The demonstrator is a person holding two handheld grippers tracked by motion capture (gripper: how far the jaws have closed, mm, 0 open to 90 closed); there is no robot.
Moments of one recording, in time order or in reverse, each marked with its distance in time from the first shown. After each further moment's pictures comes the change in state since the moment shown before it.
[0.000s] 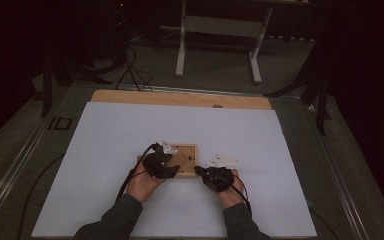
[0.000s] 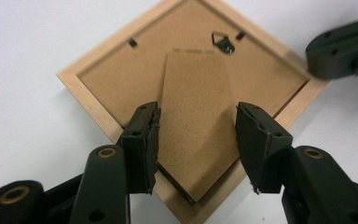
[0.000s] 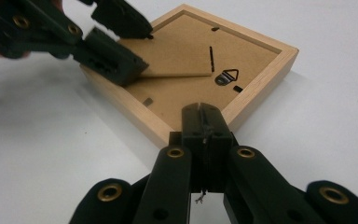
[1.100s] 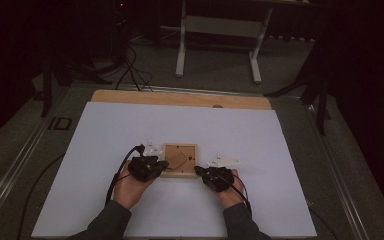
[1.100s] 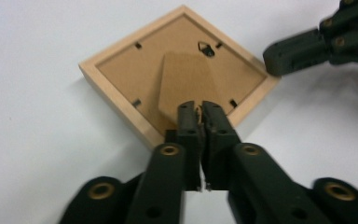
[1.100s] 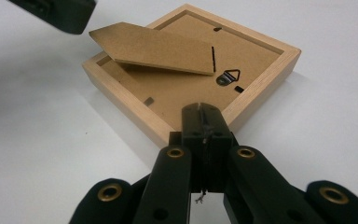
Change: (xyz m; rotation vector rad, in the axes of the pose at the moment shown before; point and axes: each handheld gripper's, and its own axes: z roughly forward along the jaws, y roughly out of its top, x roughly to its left) left arm 0.012 -0.026 -0.038 -0.088 -0.099 -0.053; right arm 0.000 0.000 0.000 -0.001 0.003 0.004
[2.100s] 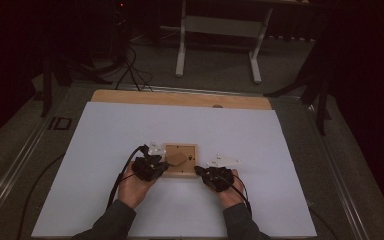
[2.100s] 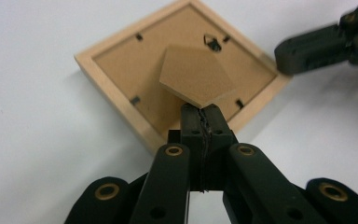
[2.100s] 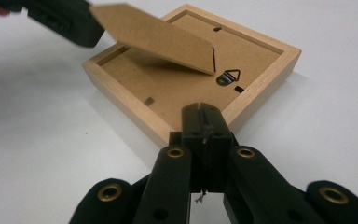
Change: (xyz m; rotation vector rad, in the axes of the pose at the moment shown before) left arm -0.002 0.009 0.011 0.028 0.030 -0.026; right arm 0.000 0.000 0.000 0.000 0.000 0.000
